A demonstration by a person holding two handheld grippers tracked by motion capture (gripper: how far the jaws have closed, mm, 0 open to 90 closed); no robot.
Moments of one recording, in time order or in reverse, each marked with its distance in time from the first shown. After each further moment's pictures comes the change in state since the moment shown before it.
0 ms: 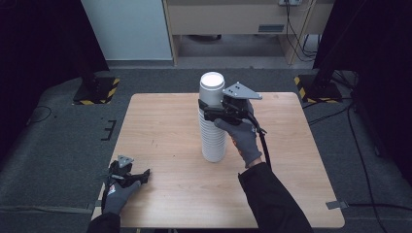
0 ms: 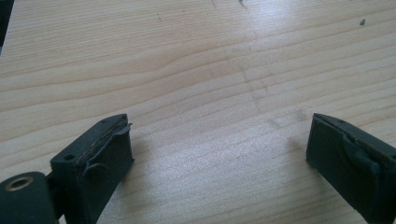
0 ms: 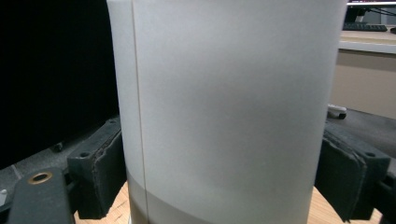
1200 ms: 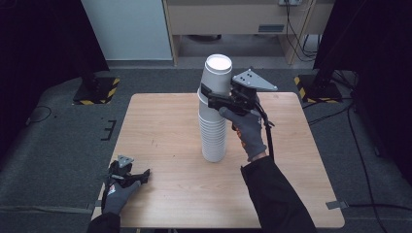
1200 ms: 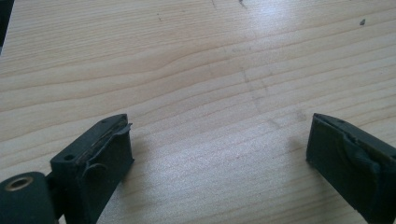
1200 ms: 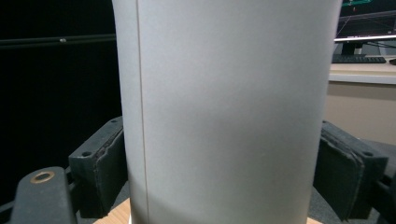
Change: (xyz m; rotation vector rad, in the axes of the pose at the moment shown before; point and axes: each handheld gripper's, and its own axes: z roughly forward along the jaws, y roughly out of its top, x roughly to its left) left arm 0.000 0.000 0.000 0.000 0.000 0.000; right arm -0.004 0.039 -0.021 -0.153 0.033 0.061
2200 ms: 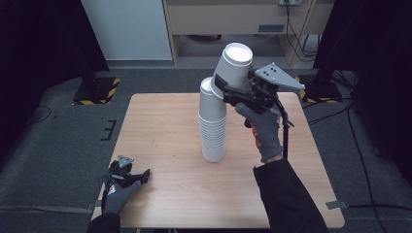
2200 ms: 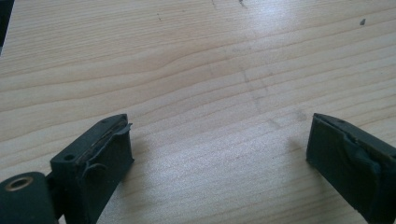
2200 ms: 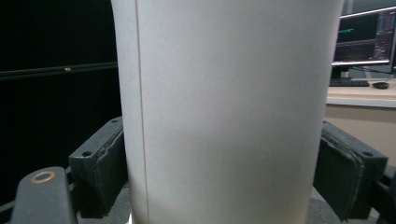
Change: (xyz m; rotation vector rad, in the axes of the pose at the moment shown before) left arm 0.000 0.000 0.000 0.001 0.001 0.001; right arm -0.008 0.032 -0.042 -0.096 -0.020 0.000
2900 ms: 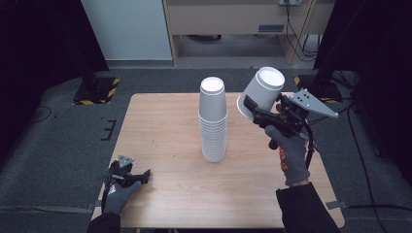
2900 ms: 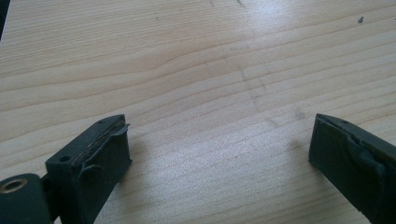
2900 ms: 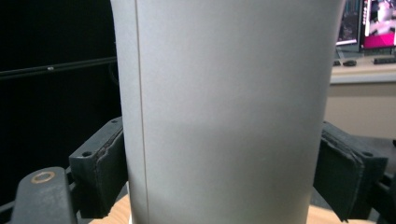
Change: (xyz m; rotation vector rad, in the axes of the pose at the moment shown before) left arm 0.000 0.000 0.000 0.005 -0.007 0.007; right arm -0.033 -0.034 -0.068 0.026 -0.067 0.074
